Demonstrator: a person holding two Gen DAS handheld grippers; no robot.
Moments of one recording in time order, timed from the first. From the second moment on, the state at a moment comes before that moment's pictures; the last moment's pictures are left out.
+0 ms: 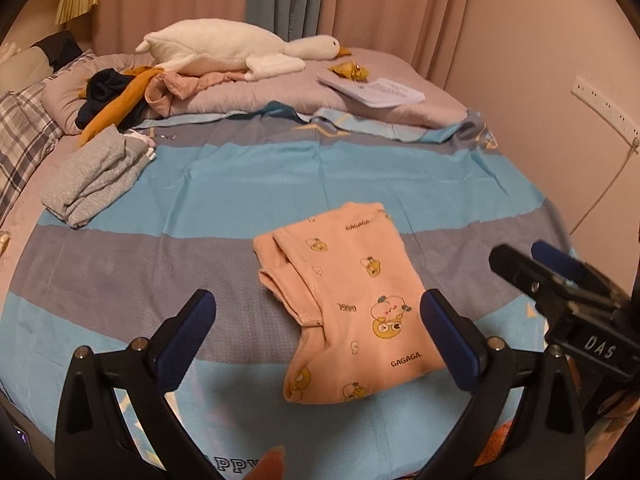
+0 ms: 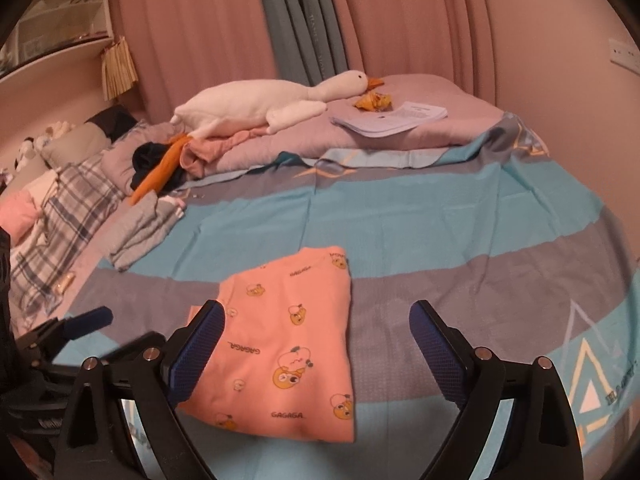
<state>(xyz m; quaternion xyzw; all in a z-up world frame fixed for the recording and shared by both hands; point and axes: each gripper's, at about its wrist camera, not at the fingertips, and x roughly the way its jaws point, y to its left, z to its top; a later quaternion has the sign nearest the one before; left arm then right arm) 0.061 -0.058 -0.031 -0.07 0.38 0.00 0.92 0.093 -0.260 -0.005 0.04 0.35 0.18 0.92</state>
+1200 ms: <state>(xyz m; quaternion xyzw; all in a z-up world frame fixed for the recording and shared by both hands) 0.046 -0.035 -0.043 -0.07 0.39 0.02 0.92 0.077 -0.245 -0.023 0.01 0.38 0.17 0.91</state>
